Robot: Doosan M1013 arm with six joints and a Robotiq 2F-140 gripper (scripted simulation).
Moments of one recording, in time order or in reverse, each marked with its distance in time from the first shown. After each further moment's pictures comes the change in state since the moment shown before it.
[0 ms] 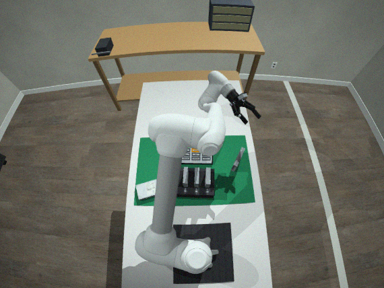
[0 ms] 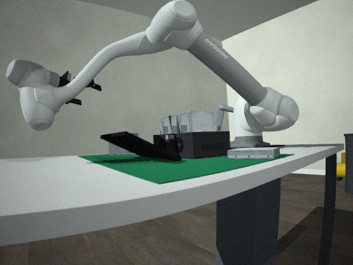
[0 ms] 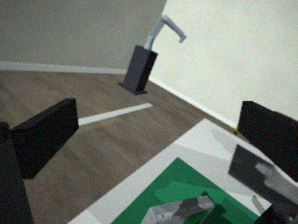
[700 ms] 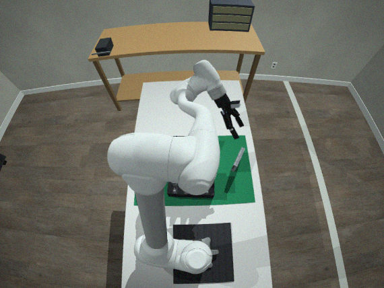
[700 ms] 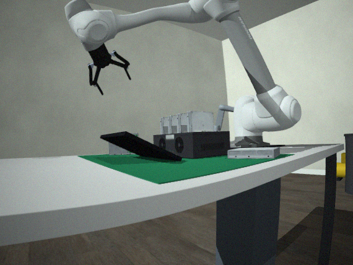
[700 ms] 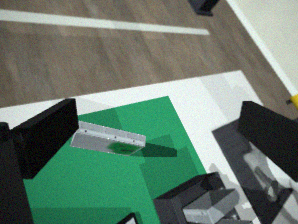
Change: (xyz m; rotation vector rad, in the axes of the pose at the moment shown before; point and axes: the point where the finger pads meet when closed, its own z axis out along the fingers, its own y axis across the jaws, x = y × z) arm -0.018 0.151 0.025 0.369 -0.438 -0.283
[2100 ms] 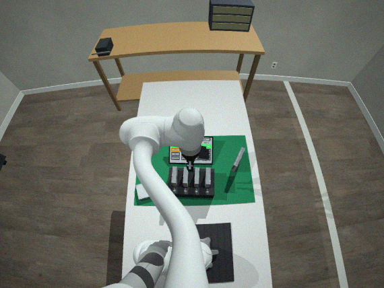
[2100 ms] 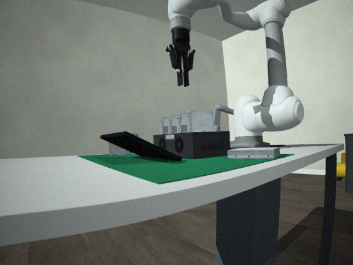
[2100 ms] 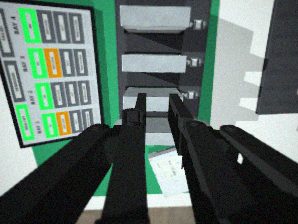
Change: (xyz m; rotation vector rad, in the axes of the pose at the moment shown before) arm -0.211 0.254 -0.007 0.601 -0.698 -0.202
